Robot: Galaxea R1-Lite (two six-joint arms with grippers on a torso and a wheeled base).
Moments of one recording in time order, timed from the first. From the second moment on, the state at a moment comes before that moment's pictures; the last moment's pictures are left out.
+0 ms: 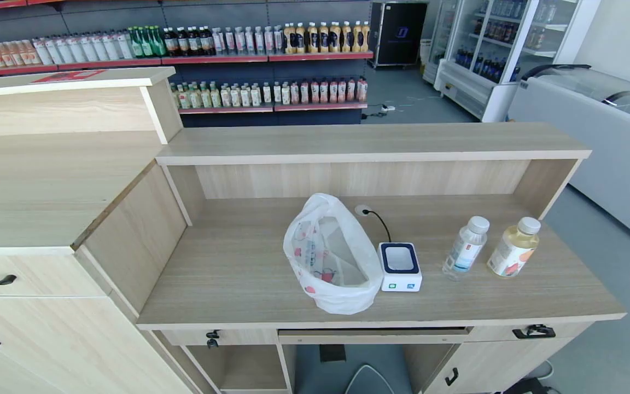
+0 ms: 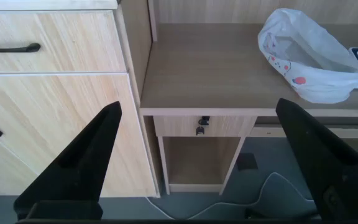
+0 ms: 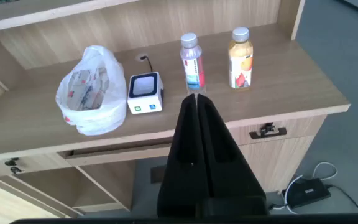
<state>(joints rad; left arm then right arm) 0.00 0.00 0.00 0.00 0.00 0.00 0.00 0.08 -0.14 0.00 -0.01 0.09</state>
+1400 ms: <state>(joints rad) 0.00 0.00 0.00 0.00 0.00 0.00 -0.28 1.73 -0.38 -1.15 0.13 -0.12</state>
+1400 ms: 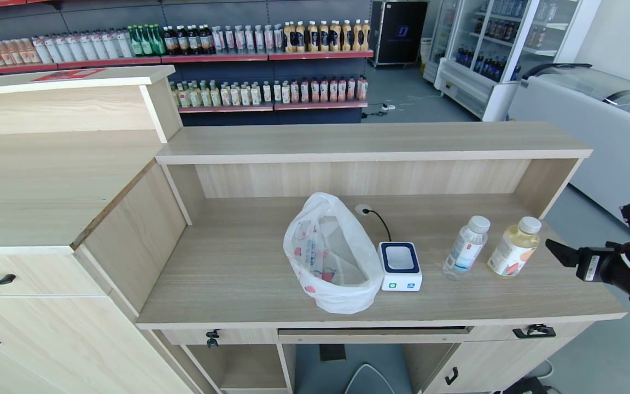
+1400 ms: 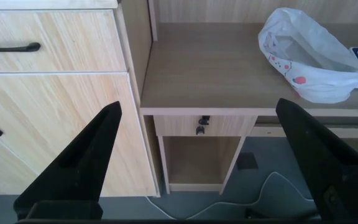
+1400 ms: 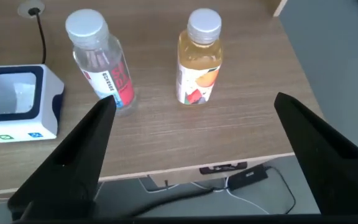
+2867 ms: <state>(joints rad) 0.00 0.00 0.00 0.00 0.00 0.00 -0.19 2.23 -0.65 -1.36 0.20 -0.18</state>
